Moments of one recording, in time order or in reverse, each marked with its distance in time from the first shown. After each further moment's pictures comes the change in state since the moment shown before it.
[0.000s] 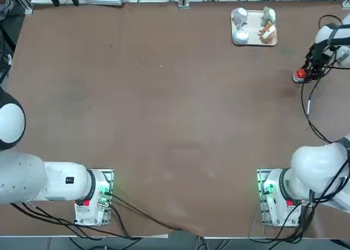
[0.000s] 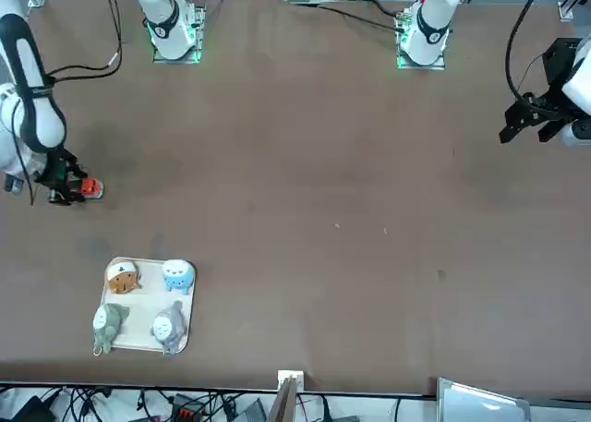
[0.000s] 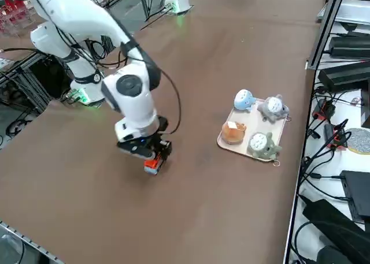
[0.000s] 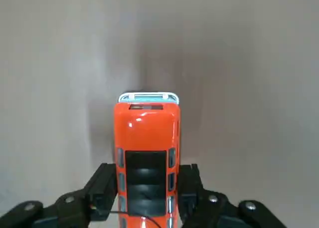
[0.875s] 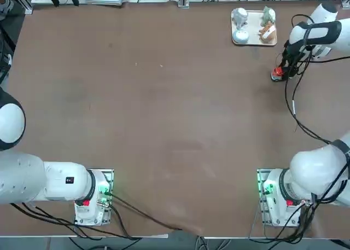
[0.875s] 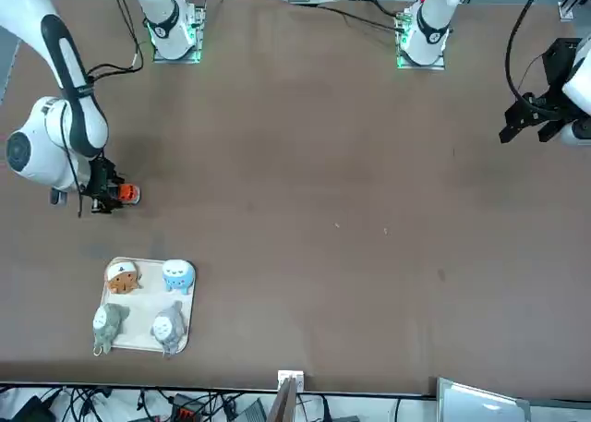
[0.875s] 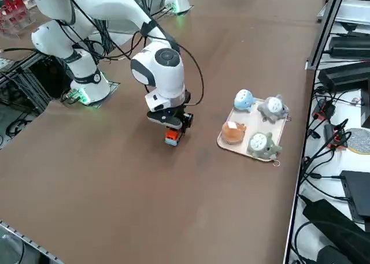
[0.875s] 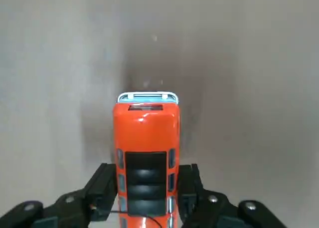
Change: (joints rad) arm 0.174 -0.048 0.043 -0.075 0.017 -0.017 0.156
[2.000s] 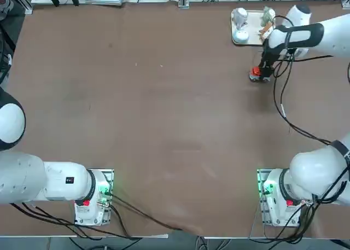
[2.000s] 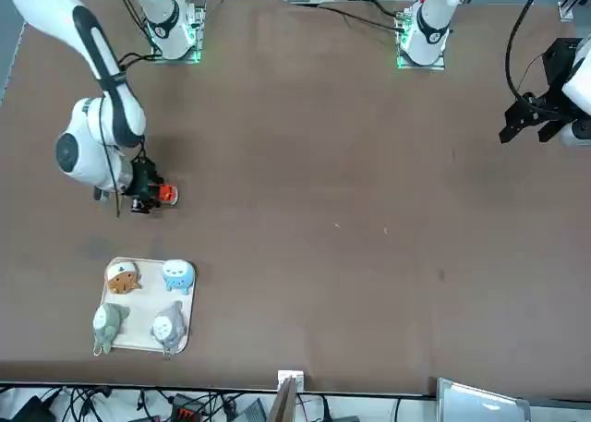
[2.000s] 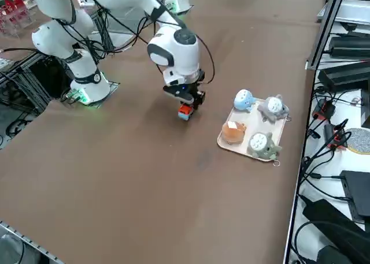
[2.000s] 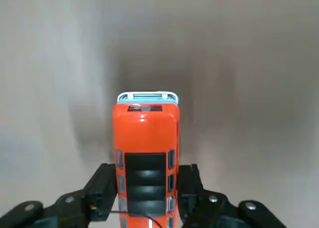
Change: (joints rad) arm 0.086 -0.009 0.176 -0.043 0.039 0.043 0.345
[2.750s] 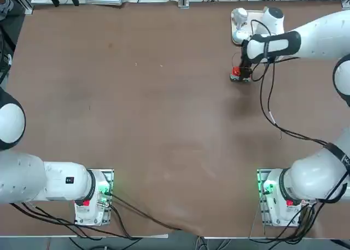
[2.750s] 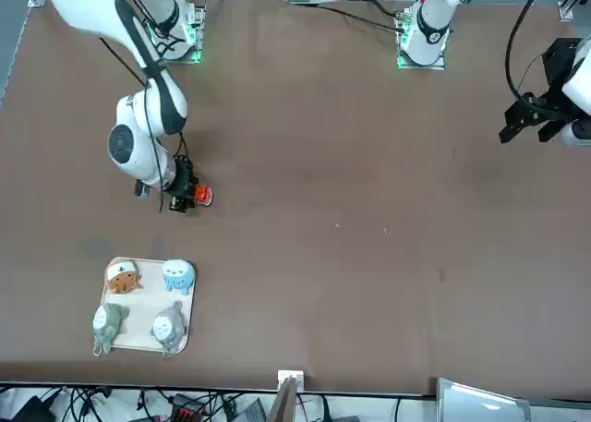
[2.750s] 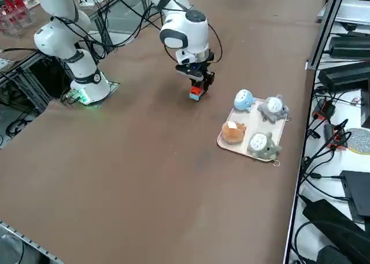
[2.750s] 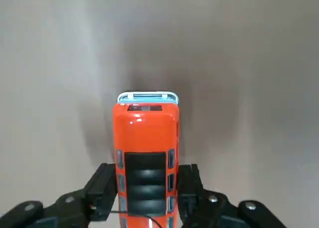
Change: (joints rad) arm 0.209 0.009 0.004 -0.003 0.002 0.093 0.259
